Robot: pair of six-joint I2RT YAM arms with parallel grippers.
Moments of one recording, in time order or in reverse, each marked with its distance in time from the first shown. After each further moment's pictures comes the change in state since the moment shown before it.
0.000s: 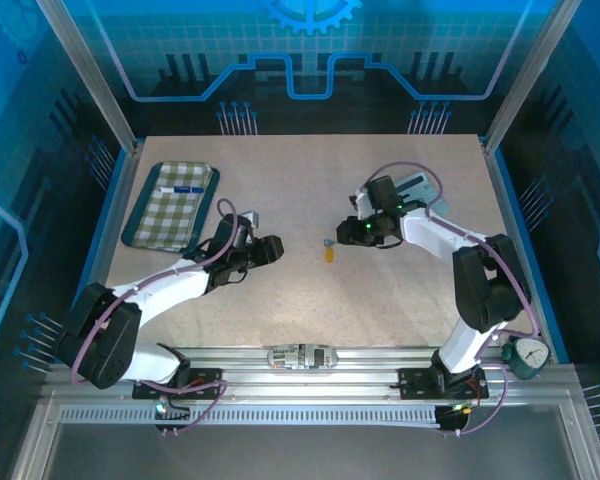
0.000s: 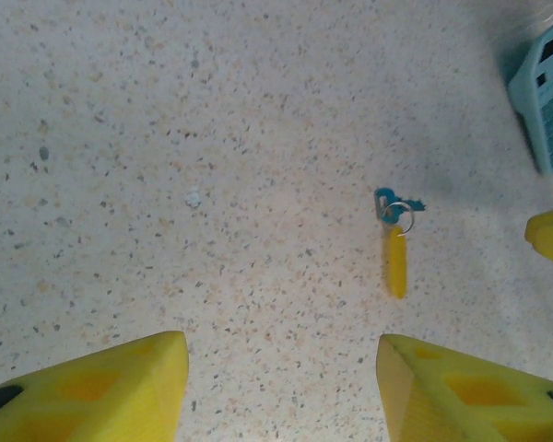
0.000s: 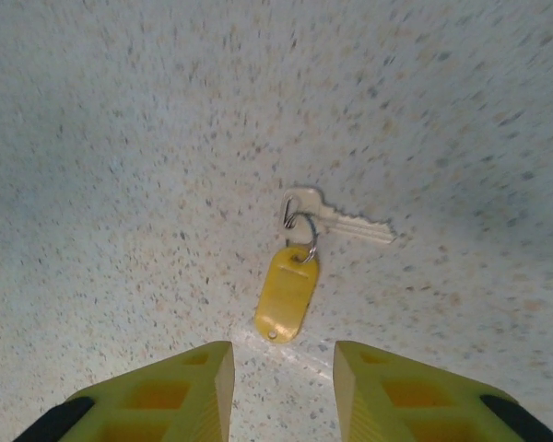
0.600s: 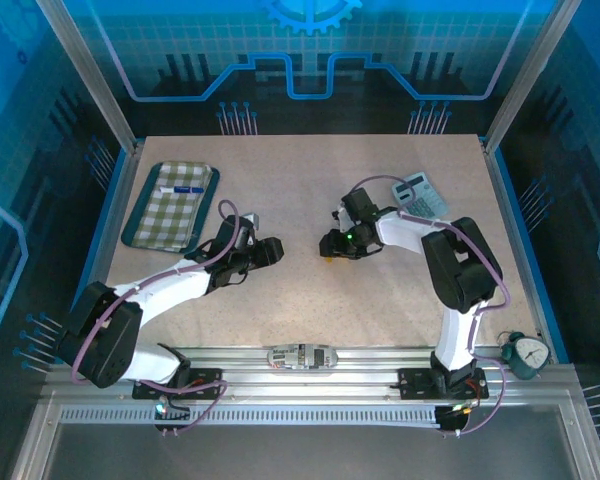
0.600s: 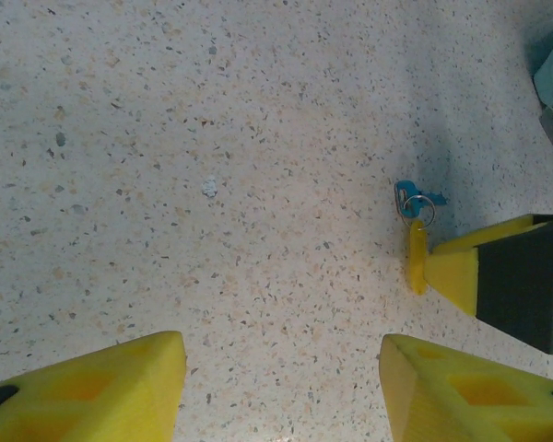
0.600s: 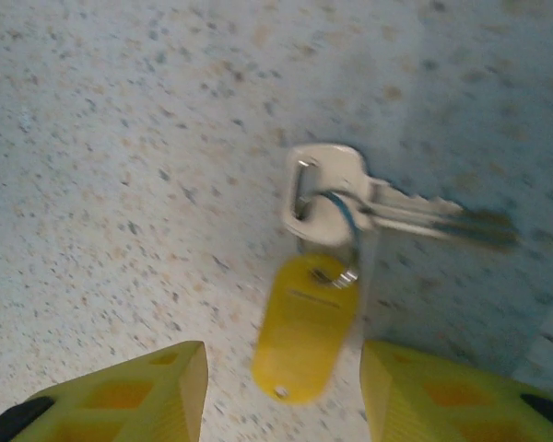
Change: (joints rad) left arm -0.009 0.003 -0.001 -0.015 -0.023 0.000; right arm 0.091 0.183 0.036 0.062 0.000 0.088
